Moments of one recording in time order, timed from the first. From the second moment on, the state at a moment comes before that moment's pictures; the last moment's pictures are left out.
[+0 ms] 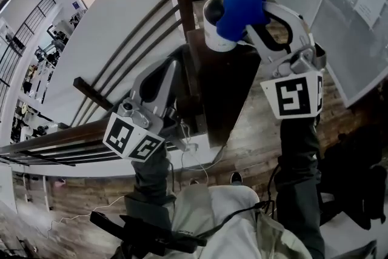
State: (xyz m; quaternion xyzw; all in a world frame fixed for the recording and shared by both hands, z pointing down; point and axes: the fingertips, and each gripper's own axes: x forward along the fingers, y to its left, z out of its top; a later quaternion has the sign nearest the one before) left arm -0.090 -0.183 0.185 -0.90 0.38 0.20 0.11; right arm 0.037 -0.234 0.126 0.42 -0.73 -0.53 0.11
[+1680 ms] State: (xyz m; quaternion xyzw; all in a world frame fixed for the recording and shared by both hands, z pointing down) left arm -0.091 -0.163 0.199 -0.89 0.40 0.19 0.09; right arm 0.040 -0.246 0.196 0.35 -0.77 -0.46 0.25
